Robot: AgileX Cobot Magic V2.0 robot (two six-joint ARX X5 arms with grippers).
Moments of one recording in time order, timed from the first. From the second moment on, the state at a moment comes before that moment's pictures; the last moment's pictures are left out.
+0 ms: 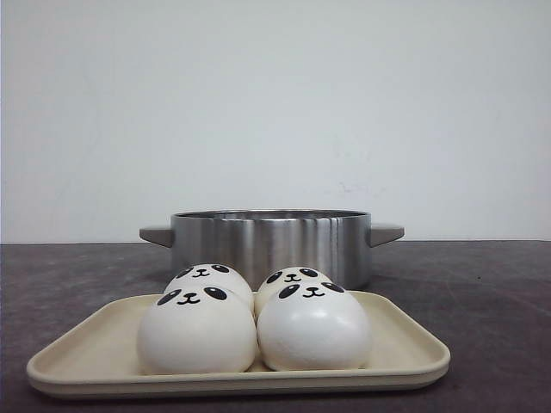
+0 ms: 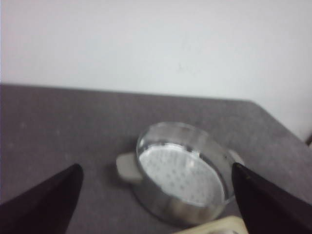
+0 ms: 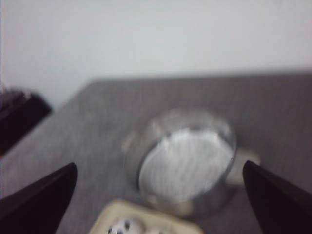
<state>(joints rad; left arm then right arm) -0.05 0.51 0.86 -0.55 0.36 -0.19 0.29 0.83 0.99 -0.48 -0.38 0.32</state>
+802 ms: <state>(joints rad) -0.27 0.51 0.86 -0.57 0.34 -0.18 0.72 1.74 1.25 -0.74 -0.11 0.43</state>
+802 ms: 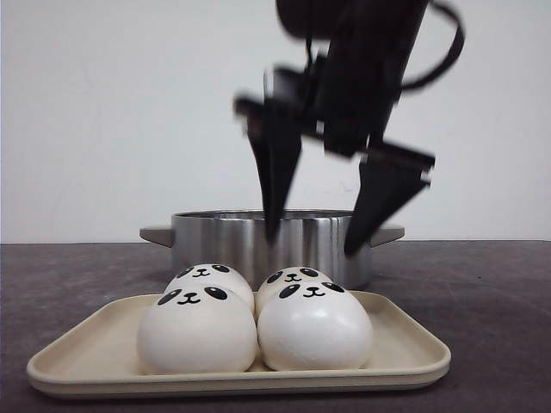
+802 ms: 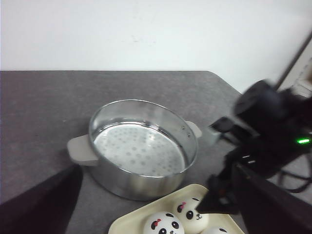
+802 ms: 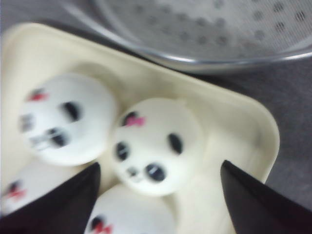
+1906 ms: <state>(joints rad) -0.30 0.51 0.86 -0.55 0.34 -0.18 0.75 1.56 1.45 -0.75 -0.21 0.37</state>
